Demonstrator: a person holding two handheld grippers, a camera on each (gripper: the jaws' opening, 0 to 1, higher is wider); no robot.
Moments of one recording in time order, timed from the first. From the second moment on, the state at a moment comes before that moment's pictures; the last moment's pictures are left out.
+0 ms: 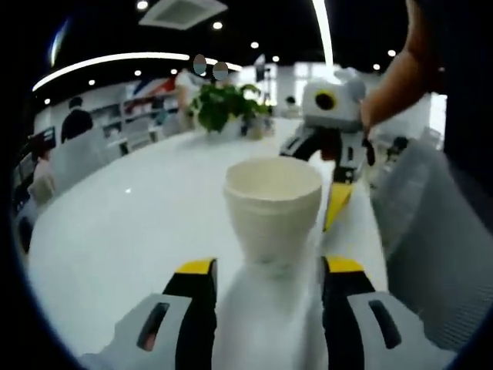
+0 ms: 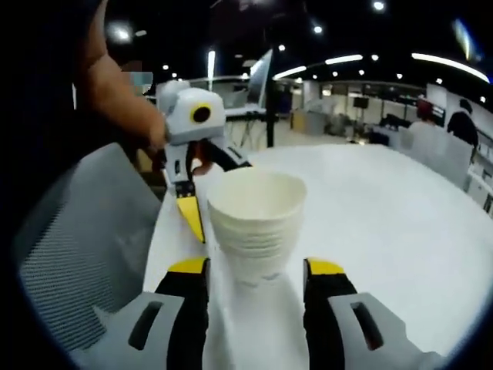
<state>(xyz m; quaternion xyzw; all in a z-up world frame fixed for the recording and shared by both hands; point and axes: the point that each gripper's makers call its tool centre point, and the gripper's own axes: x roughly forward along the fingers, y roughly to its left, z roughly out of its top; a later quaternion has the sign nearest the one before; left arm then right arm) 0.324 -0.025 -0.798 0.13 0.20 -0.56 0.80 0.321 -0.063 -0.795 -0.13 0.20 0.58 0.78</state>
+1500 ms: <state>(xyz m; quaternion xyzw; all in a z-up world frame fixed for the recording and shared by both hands) 0.430 -0.042 -0.759 0.16 0.22 -0.57 0.77 0.422 -0.063 -0.752 -0.12 0.20 0.57 0.79</state>
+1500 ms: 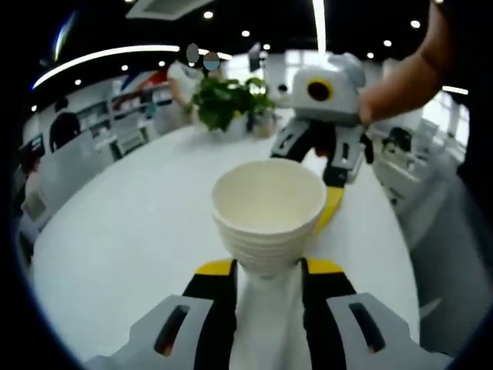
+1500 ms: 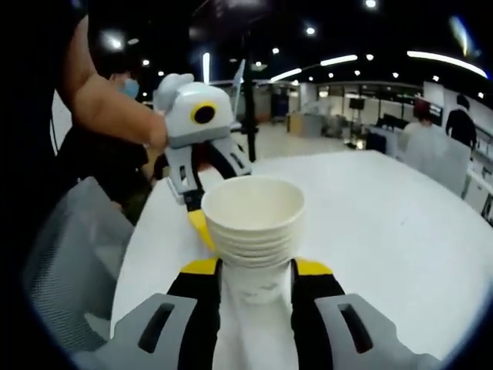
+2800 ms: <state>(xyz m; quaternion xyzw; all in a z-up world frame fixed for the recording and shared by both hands) 0.549 -0.045 -0.798 0.19 0.25 -0.60 0.74 0.543 -0.064 -0.790 -0.11 0.21 0.55 0.80</state>
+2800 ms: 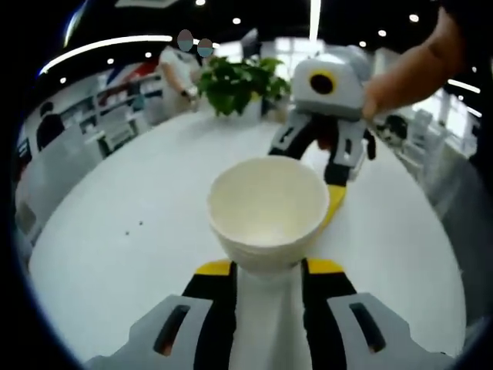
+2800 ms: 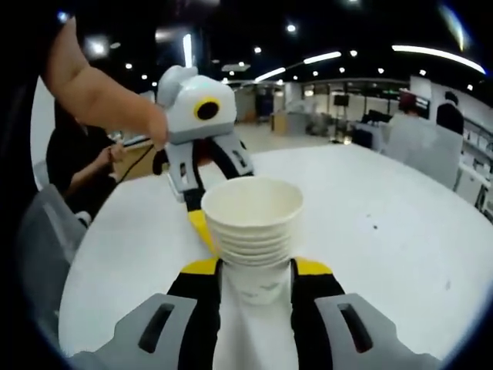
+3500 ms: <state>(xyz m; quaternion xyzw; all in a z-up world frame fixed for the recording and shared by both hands) 0.566 -0.036 -0.790 0.19 0.25 -0.54 0.78 0.549 -0.077 -0.795 -0.13 0.25 0.51 0.81</state>
